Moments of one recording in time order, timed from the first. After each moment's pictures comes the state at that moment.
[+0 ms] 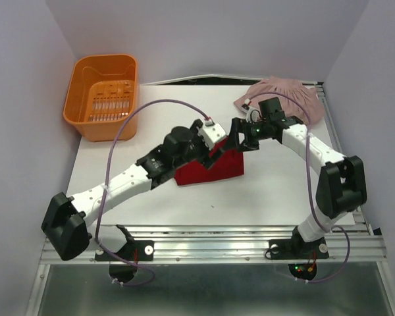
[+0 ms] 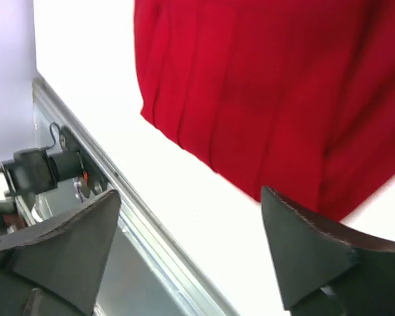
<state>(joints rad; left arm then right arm) -0.72 1.32 1.00 0.01 0.10 0.18 0.32 1.72 1.33 -0.55 -0.72 0.30</state>
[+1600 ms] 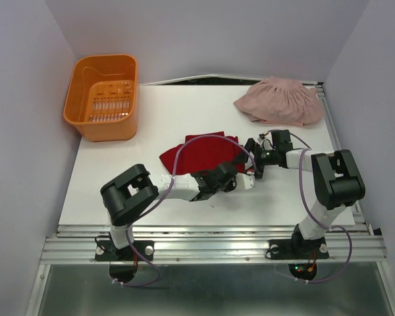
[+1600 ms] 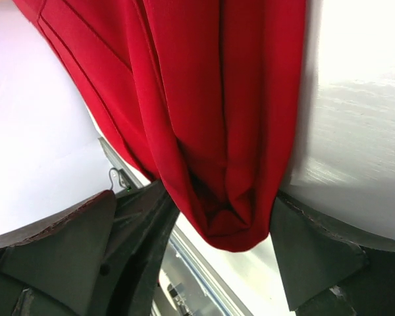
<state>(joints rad) -1.09 1.80 0.97 0.09 -0.25 0.58 0.16 1.73 0.81 -0.04 -0.78 0.71</state>
